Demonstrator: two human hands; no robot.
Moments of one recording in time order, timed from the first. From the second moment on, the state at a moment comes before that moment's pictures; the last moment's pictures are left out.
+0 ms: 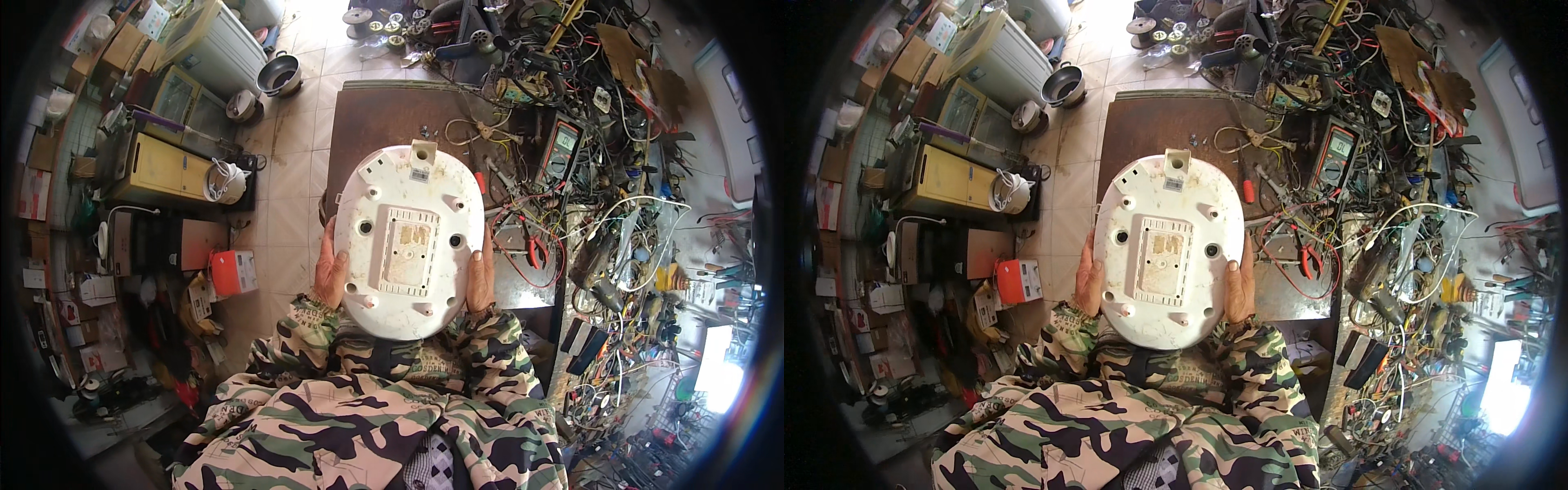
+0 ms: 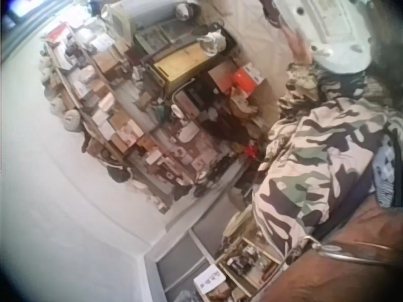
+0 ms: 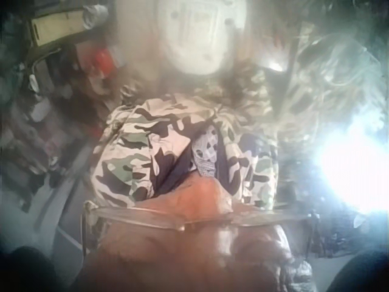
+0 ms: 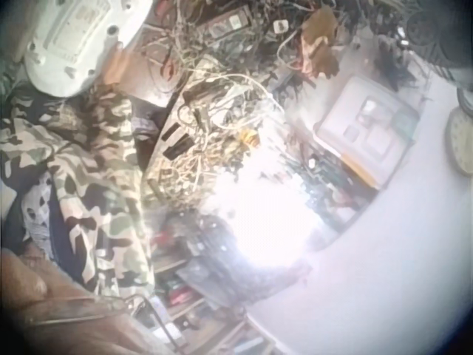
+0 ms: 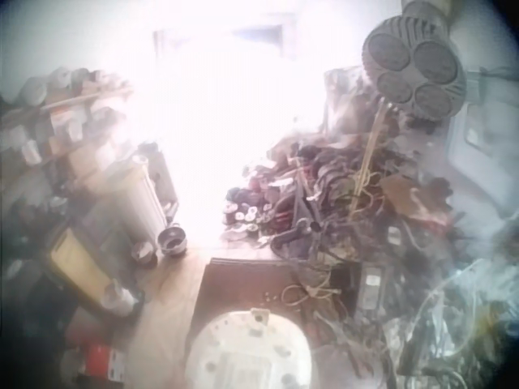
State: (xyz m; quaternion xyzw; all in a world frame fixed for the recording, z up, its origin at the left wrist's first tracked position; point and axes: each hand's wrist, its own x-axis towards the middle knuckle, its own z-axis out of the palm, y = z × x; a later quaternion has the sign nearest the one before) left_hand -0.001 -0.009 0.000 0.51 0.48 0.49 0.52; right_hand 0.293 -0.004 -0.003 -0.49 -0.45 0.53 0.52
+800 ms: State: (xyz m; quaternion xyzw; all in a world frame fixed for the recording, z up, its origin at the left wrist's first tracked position) left_hand -0.007 0.012 -0.052 0.35 0.41 0.53 0.65; right_hand 0.297 -0.028 -0.083 -0.48 -0.30 0.55 0.61
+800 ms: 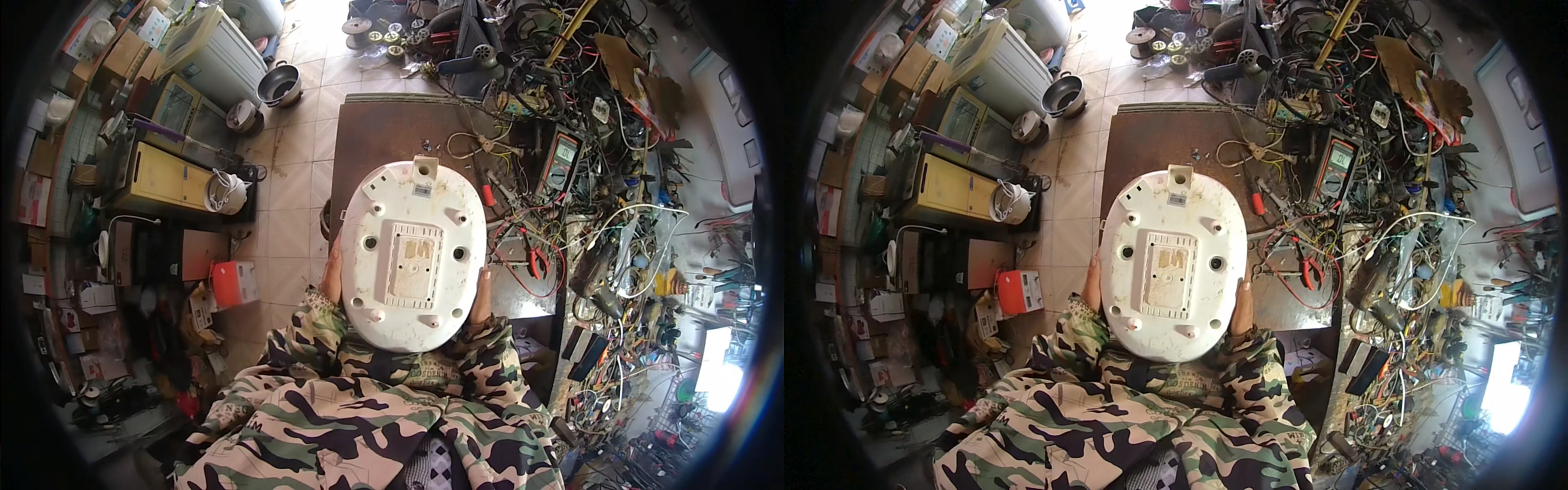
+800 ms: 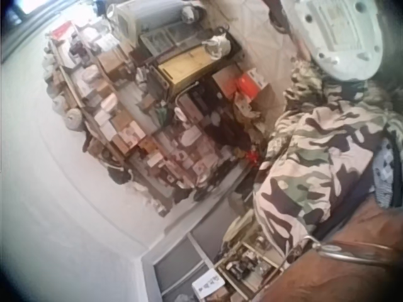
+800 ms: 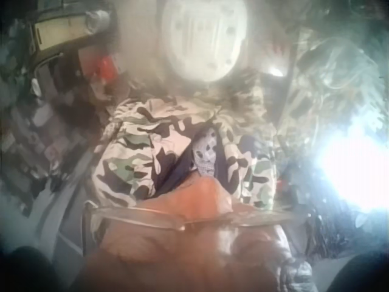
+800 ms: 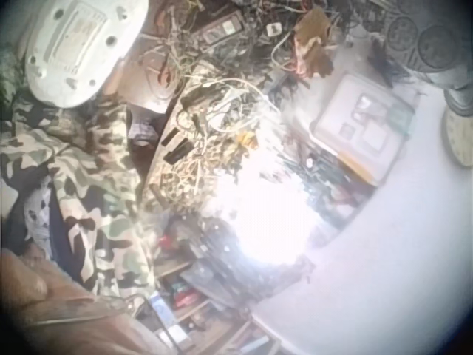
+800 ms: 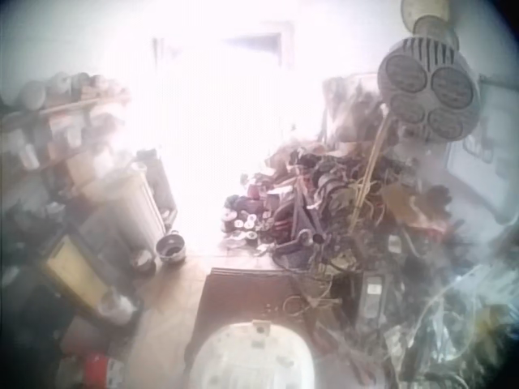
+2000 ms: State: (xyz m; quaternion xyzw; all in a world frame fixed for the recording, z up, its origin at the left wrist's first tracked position) left_hand 0.003 -0.003 -0.008 0.48 0.44 0.54 0.53; right_hand 0.287 -0.010 -0.011 -0.44 -0.36 0.58 0.58
